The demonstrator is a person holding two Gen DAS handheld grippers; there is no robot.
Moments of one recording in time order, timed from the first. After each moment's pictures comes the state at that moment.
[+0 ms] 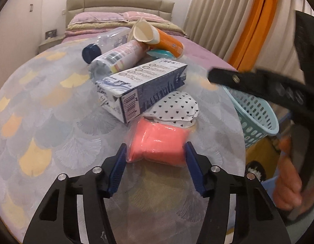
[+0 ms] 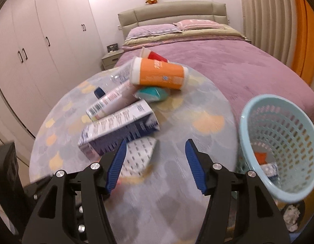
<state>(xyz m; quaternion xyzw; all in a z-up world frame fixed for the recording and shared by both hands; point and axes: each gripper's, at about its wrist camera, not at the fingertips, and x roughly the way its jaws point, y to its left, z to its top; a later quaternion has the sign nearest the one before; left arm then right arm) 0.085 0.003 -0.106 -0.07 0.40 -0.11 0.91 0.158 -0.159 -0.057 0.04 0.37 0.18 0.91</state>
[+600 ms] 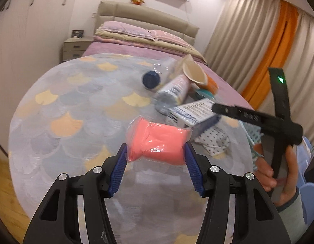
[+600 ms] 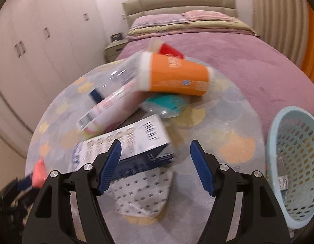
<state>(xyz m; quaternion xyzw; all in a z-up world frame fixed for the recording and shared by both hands) 0.063 0.095 -0.074 -0.15 0.34 -0.04 0.93 0.211 -0.116 -0.068 0.02 0.41 0.21 0.89</state>
